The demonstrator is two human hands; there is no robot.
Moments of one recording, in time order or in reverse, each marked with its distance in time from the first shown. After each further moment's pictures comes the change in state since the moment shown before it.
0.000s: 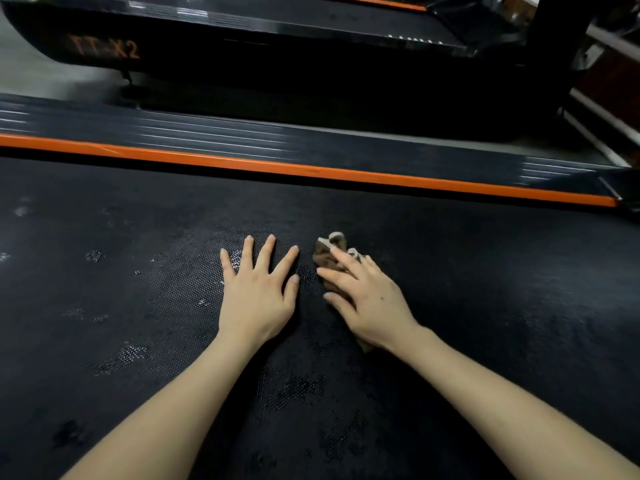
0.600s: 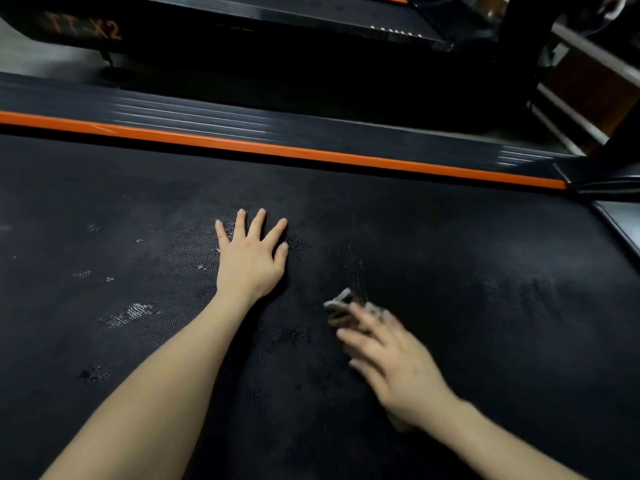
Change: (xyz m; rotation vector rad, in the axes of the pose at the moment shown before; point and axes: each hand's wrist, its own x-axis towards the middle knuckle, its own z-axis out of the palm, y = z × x) left_hand -0.001 0.000 -0.002 -0.013 0.003 0.006; right_hand -0.146 -0.031 -0.013 -0.070 -0.005 -0.014
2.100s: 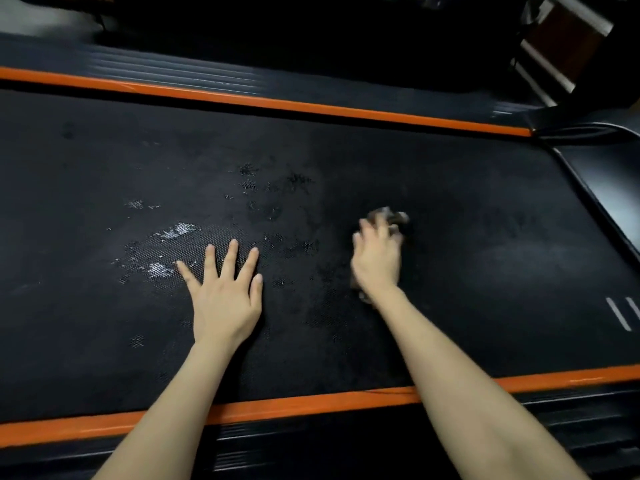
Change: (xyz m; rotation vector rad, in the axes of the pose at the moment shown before) left_hand -0.200 -0.029 -0.029 0.030 -0.054 -0.084; right_hand 0.030 -0.052 0.003 -0.150 0.083 0.628
